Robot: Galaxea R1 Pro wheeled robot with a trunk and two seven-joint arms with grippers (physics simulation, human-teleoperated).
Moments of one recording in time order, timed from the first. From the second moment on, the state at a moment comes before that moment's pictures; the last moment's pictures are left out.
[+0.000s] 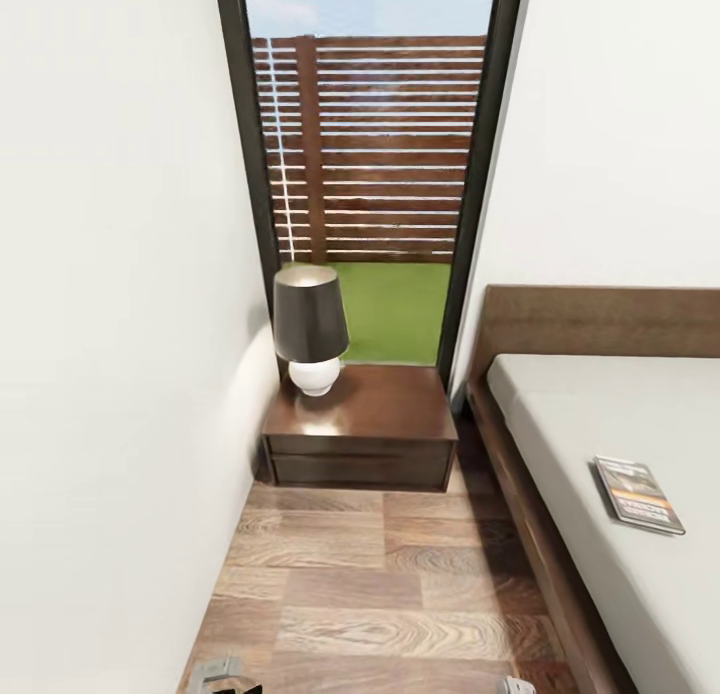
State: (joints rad) left arm -0.45 0.10 0.41 -0.02 -0.19 -0.14 -0.48; right arm -0.47 -0.12 -0.19 0.07 -0.09 -0.06 0.77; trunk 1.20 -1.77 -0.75
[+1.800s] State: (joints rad) left arm -0.31 0.12 0.42 -0.05 -0.20 -0.15 -0.48; right arm -0.47 -0.13 -0.19 0.08 -0.09 -0.06 0.77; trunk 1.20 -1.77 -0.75
